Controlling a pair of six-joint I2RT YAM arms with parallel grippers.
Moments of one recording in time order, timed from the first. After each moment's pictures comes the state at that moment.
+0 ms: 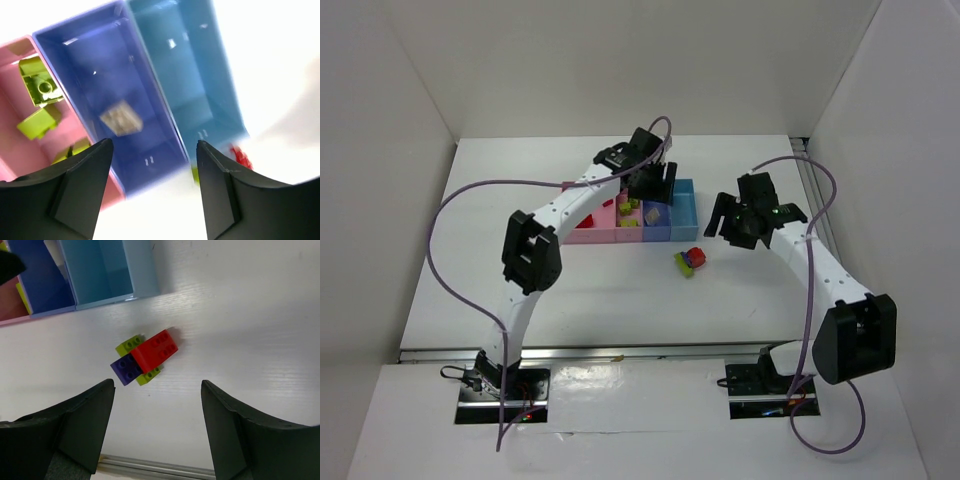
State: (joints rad) left arm -0.60 2.30 2.23 -0.81 0.05 -0.39; right arm 0.22 1.32 1.05 -0.64 -0.03 0.51
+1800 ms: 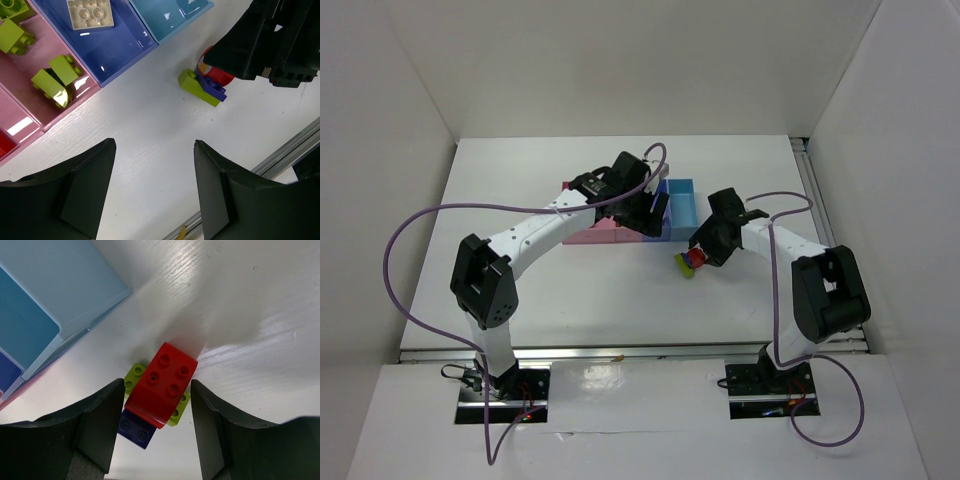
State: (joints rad) left arm -0.68 1.83 1.67 -0.72 0.12 -0.24; right arm 0.32 1.58 0.96 -0.49 0.02 1.05
